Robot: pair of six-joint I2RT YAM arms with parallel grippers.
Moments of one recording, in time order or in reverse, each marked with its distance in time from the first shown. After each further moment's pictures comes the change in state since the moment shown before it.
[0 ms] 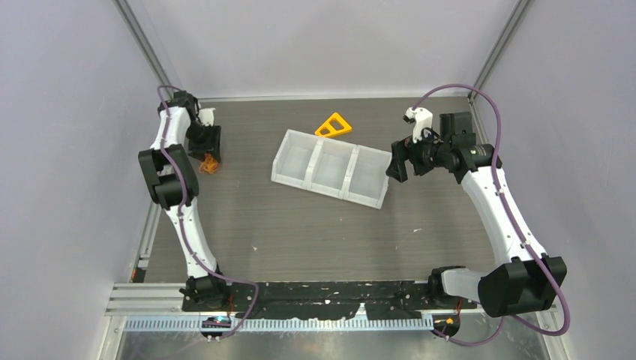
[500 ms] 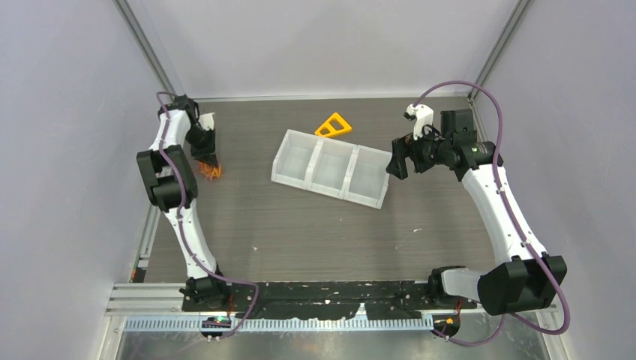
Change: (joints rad) left arm 0.003 -0.014 -0.032 -0.027 0.018 -0.098; right arm 0.000 0.011 0.030 -0.009 0.002 0.002
